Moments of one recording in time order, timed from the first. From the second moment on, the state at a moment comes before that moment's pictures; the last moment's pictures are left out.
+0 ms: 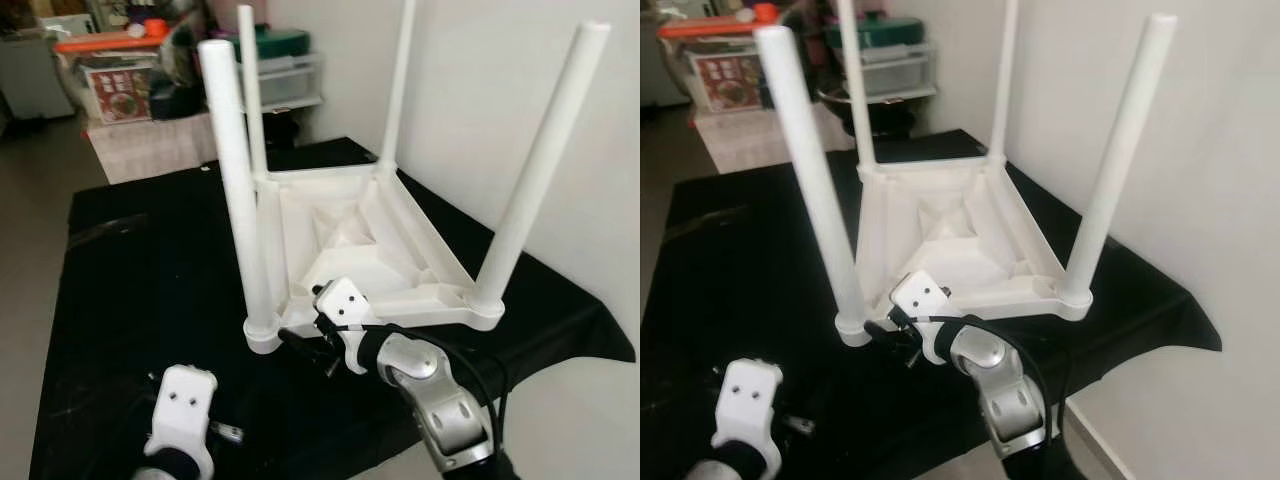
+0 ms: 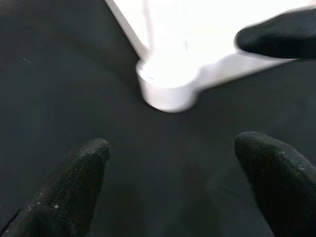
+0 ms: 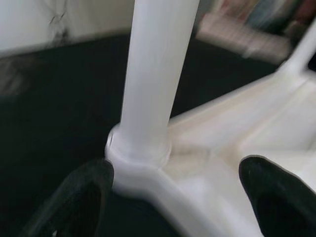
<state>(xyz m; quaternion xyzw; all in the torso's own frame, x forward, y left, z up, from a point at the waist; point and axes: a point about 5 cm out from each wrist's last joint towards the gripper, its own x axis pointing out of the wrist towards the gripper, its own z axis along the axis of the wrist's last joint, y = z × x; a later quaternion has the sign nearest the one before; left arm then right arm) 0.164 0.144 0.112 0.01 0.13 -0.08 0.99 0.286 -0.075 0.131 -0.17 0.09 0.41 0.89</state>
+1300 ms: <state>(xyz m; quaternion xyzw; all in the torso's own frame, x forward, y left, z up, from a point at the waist) 0.144 0.126 0.124 0.05 0.11 -0.11 0.99 0.352 -0.056 0.158 -0.35 0.24 0.54 0.73</state>
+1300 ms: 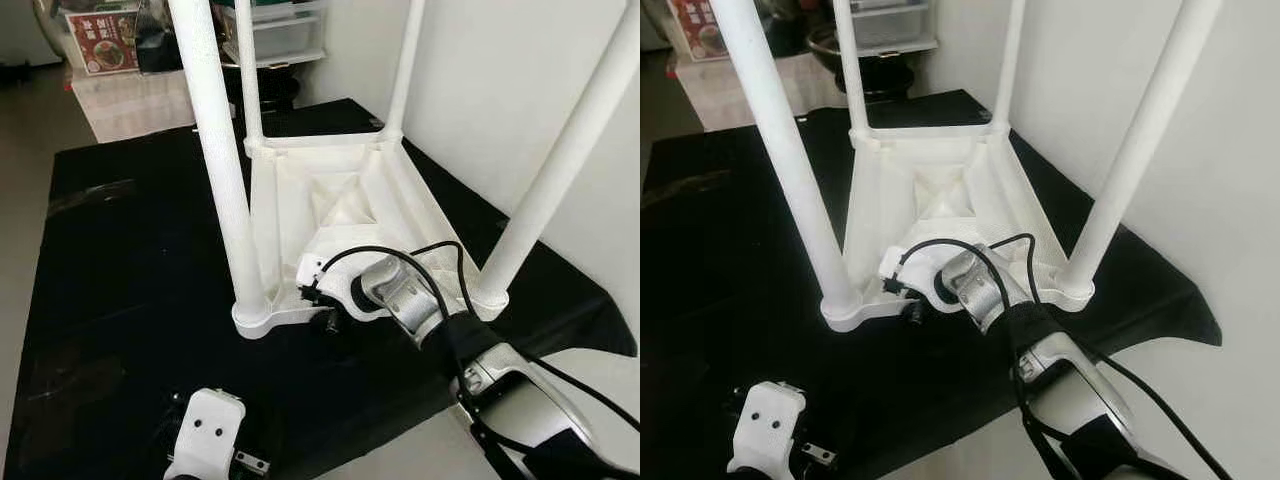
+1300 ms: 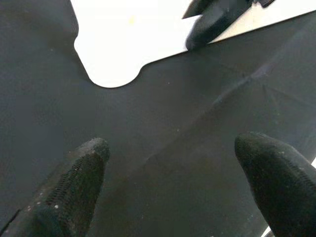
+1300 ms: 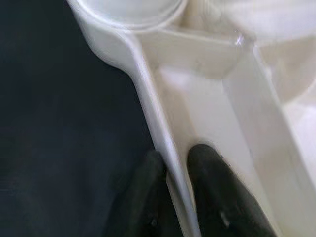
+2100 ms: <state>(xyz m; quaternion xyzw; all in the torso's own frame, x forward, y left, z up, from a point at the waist) 0.147 0.126 0.125 0.05 0.10 -0.11 0.99 0.290 -0.019 0.157 -0.29 0.08 0.73 0.61</state>
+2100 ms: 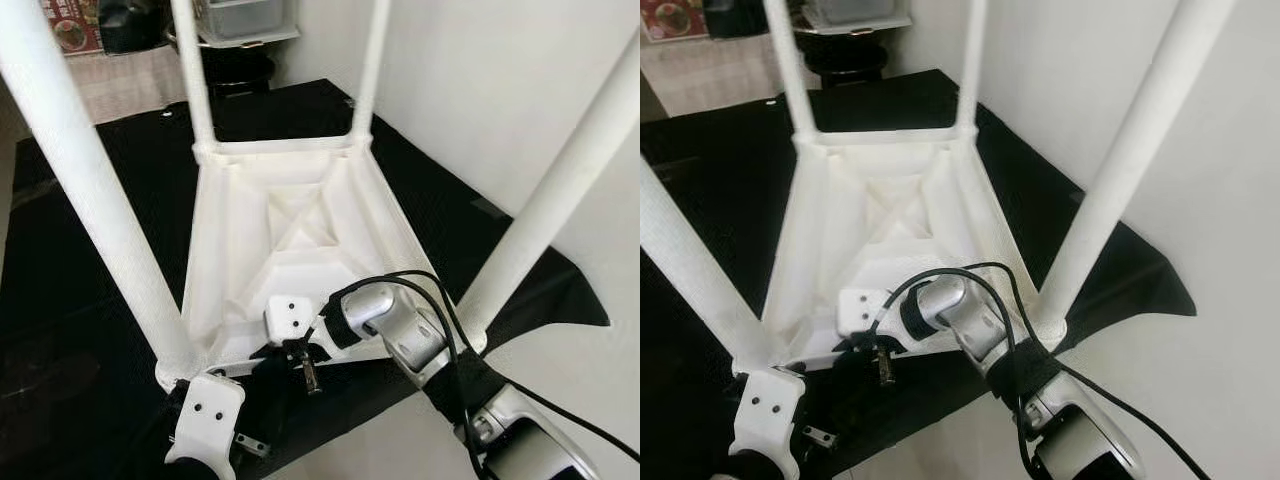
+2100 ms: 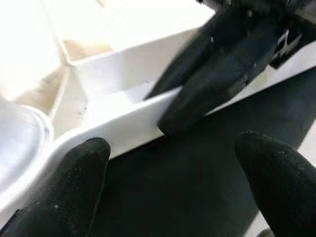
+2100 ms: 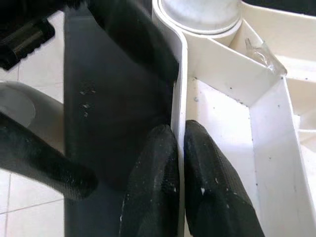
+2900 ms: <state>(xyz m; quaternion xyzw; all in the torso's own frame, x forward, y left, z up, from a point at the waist) 0.149 0.126 0.123 0.05 0.11 -0.11 0.99 0.296 -0.010 0.178 -0.41 -0.06 0.67 0.62</state>
